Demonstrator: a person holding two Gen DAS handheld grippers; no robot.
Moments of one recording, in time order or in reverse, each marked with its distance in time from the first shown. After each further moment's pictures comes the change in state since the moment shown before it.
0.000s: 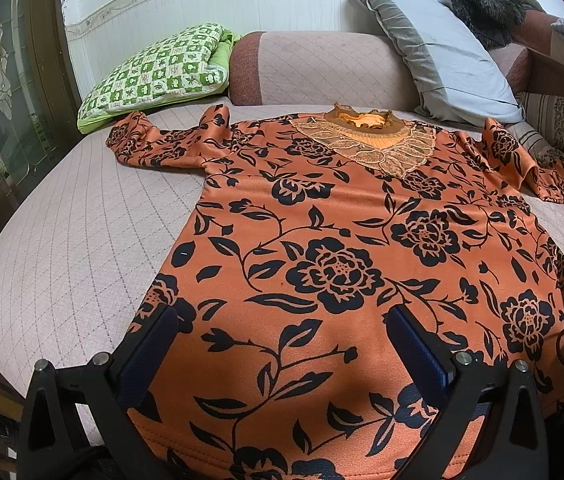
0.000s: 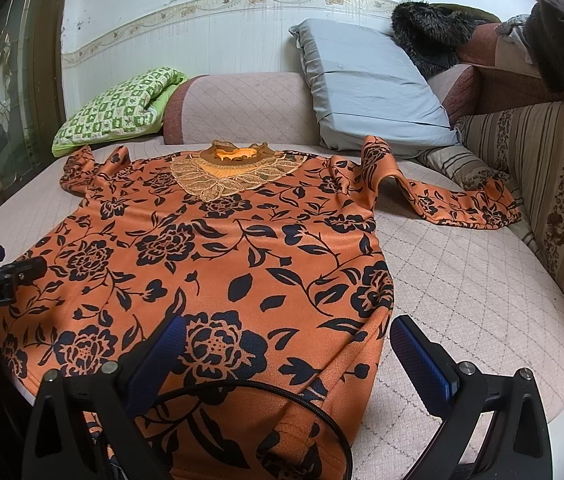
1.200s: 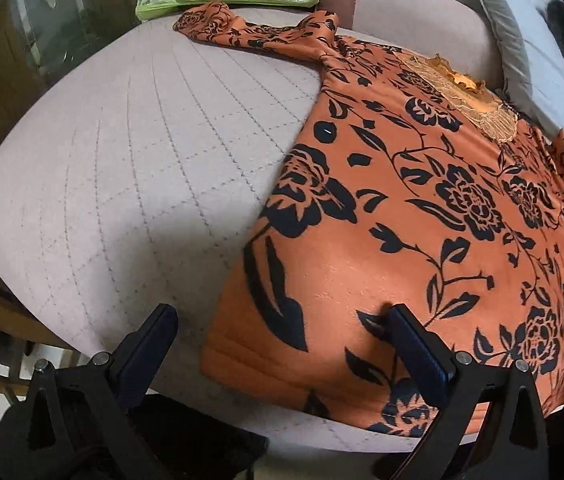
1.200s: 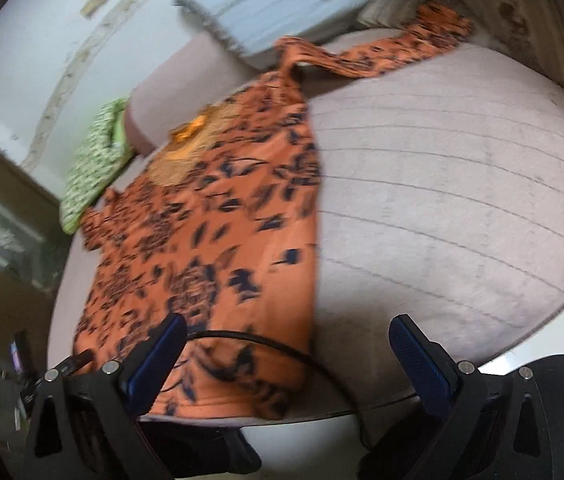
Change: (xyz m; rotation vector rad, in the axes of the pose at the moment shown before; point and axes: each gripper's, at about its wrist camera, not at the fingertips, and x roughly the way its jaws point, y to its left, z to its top) left arm 0.025 0.091 -0.043 -0.239 0.290 0.048; right arm -0.007 -0.076 -0.042 0.502 0.244 0.258
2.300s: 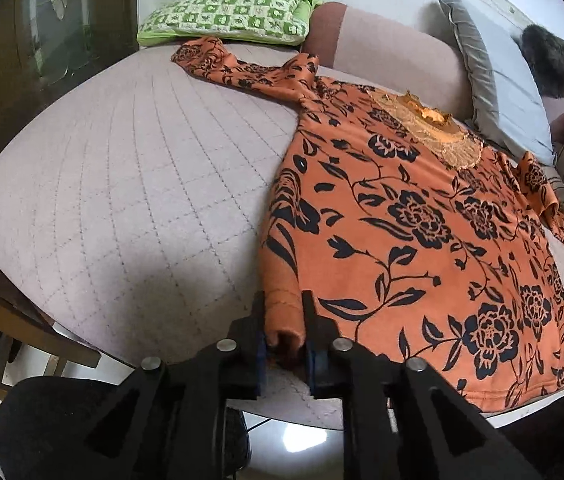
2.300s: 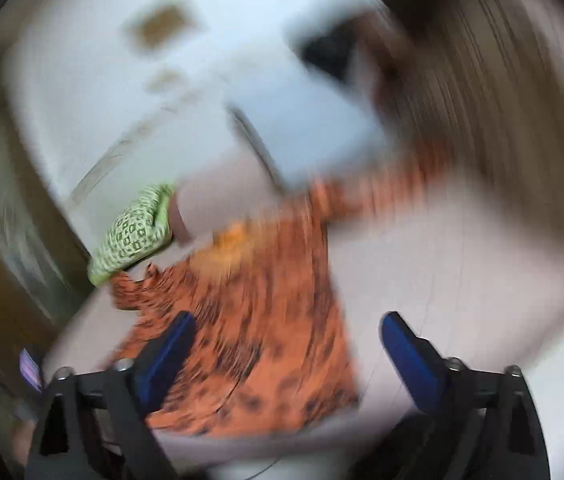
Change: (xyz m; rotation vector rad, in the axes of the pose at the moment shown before) left arm -0.045 0.005 -0.022 -0.002 -0.130 -0.078; right arm -0.134 0.039 -0.044 -0.315 -0.534 -0.061
